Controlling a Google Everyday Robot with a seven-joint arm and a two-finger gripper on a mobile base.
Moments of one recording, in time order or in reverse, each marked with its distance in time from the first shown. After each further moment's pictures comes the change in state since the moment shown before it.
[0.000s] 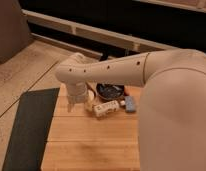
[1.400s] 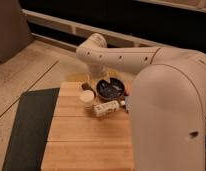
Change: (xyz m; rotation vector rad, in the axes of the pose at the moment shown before) arm -0.126 -0.143 -0.008 0.128 -0.183 0.017
